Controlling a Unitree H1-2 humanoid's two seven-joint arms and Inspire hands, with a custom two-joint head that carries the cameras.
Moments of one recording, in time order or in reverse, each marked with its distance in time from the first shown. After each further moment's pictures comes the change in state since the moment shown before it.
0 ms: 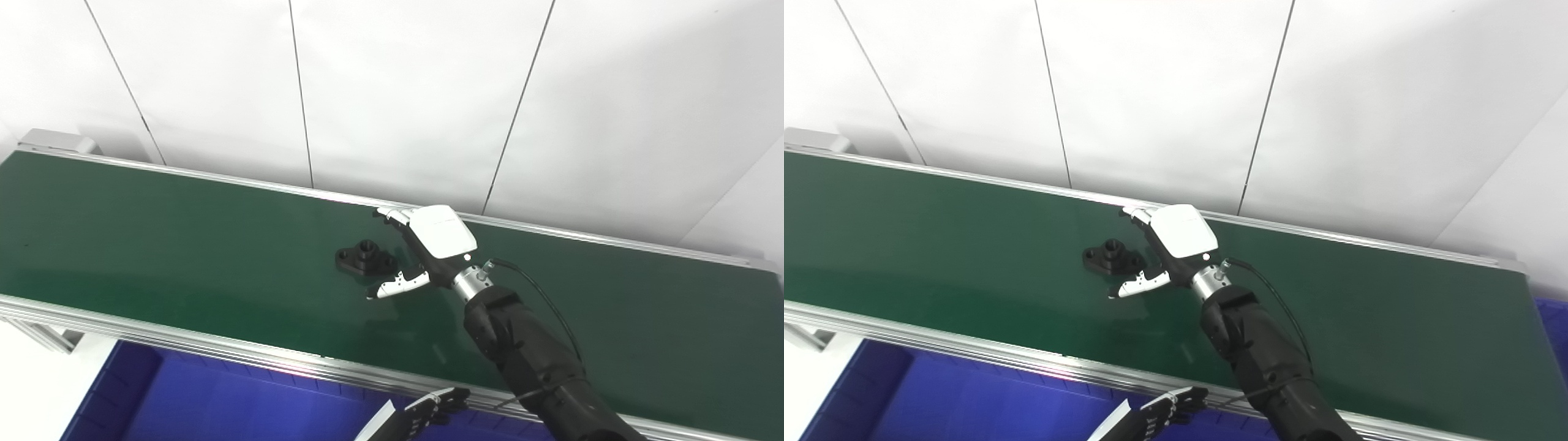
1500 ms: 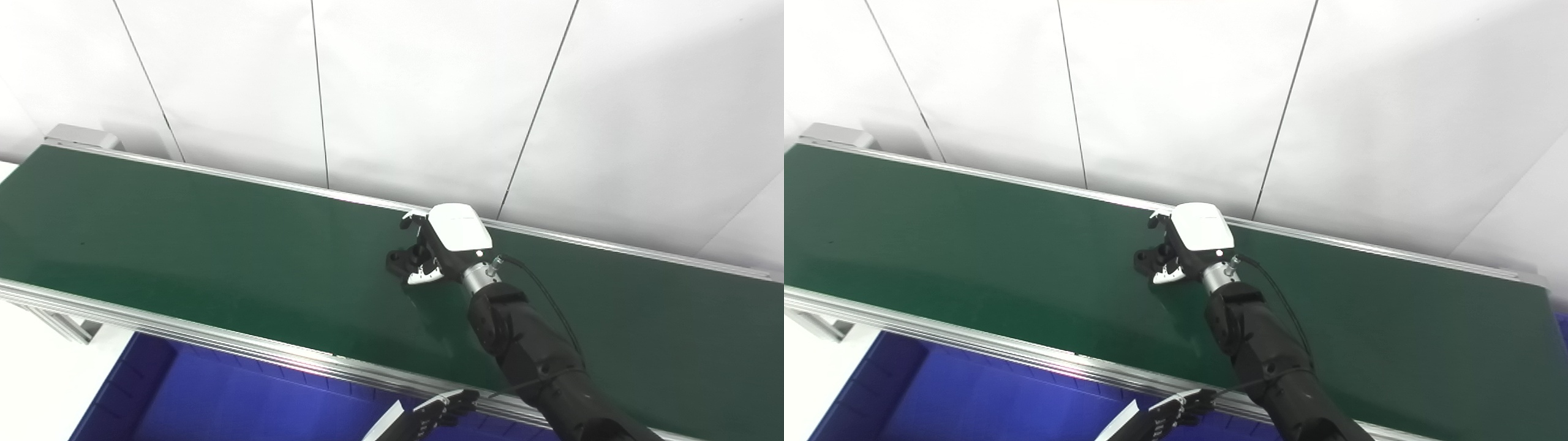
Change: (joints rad) left arm 0.021 0.002 -0.002 -0.036 0.006 0.012 0.015; right arm -0.065 0.038 0.027 0.110 0.100 0.165 0.022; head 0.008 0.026
